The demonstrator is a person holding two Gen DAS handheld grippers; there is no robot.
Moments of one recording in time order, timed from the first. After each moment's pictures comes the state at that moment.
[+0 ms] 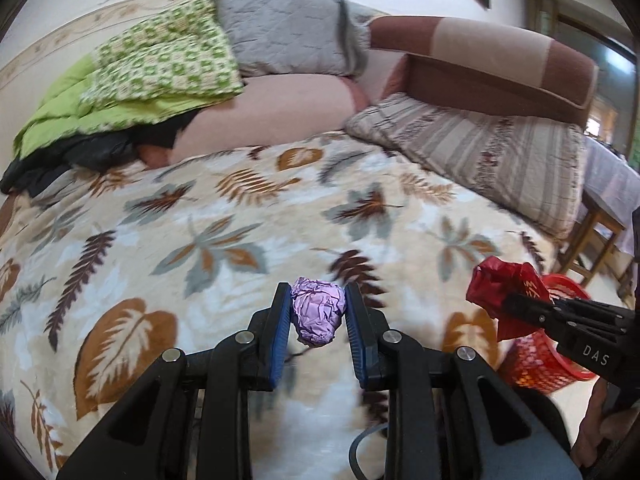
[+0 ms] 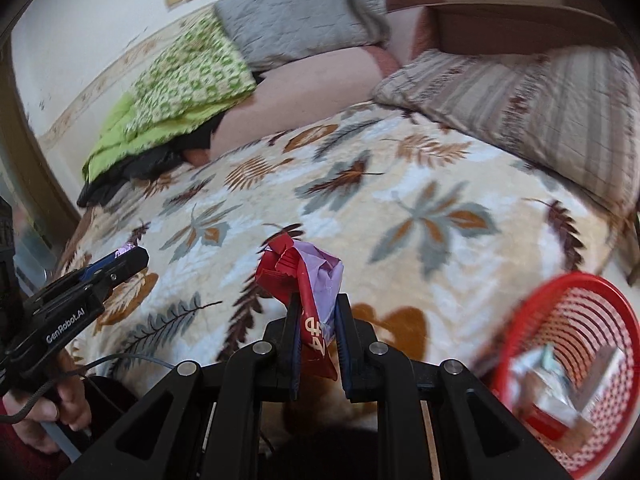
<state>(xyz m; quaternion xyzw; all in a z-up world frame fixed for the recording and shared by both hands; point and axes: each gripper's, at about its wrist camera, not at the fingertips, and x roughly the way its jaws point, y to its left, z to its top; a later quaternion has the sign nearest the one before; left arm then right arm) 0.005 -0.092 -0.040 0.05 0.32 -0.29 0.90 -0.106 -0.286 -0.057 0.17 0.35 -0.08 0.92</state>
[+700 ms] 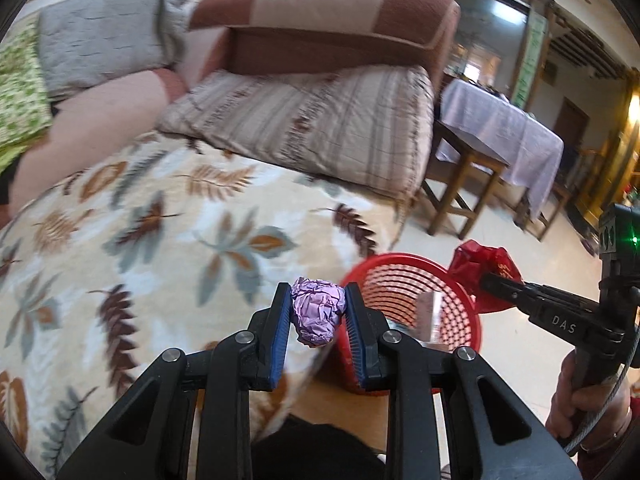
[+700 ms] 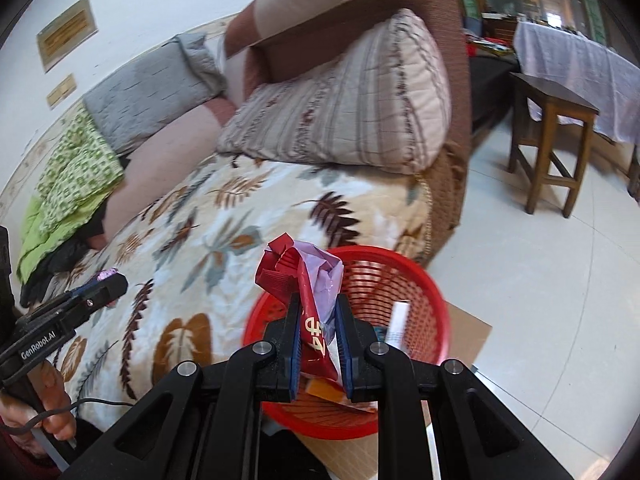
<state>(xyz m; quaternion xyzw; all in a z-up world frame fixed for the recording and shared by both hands) -0.085 -0.274 -0.013 0.11 0.34 -0.51 0.78 -0.271 -0.423 -0.025 0.25 0.30 -0.28 0.87</state>
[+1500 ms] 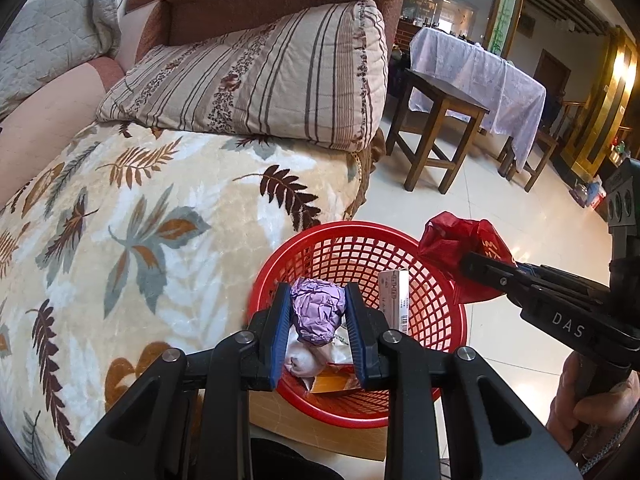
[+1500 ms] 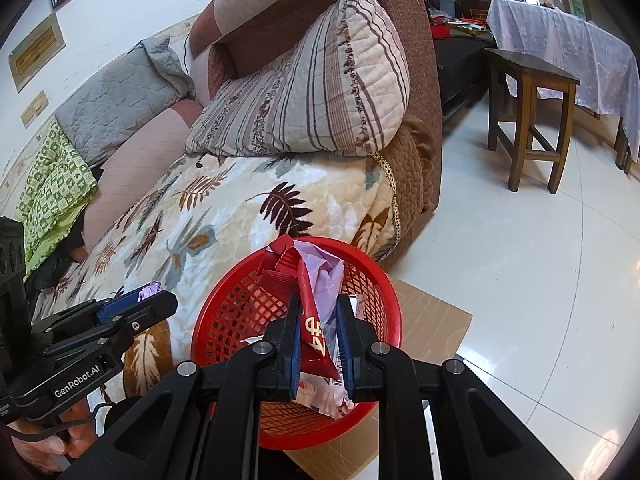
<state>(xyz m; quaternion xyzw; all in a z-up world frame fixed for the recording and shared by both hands) -0.127 -0.364 -0.053 0.18 0.37 -0.54 0.74 -0.288 -0.465 -0.053 0.28 0.31 -0.30 0.86</state>
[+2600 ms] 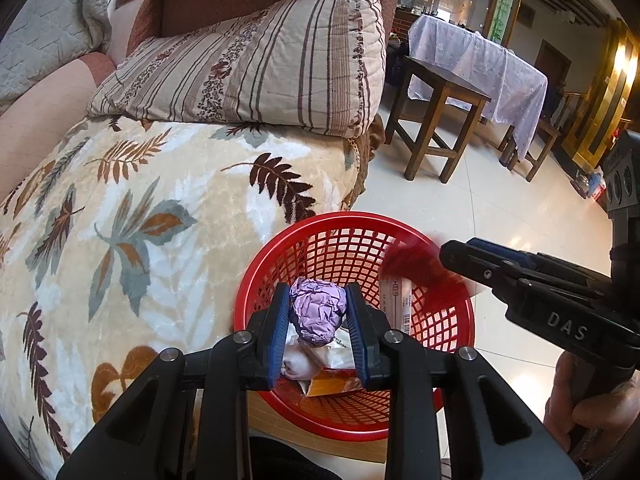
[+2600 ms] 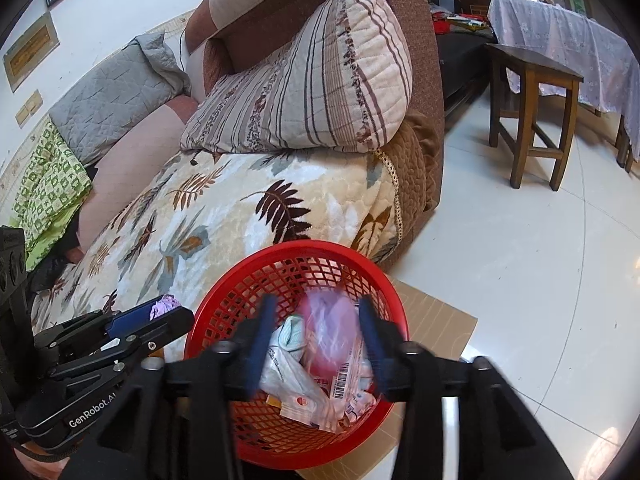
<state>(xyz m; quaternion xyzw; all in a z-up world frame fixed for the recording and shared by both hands) -0.129 -0.382 -0.067 0.19 0.38 -0.54 0.73 -0.273 -0.476 -0.061 0.28 0.32 -0.31 0.85</state>
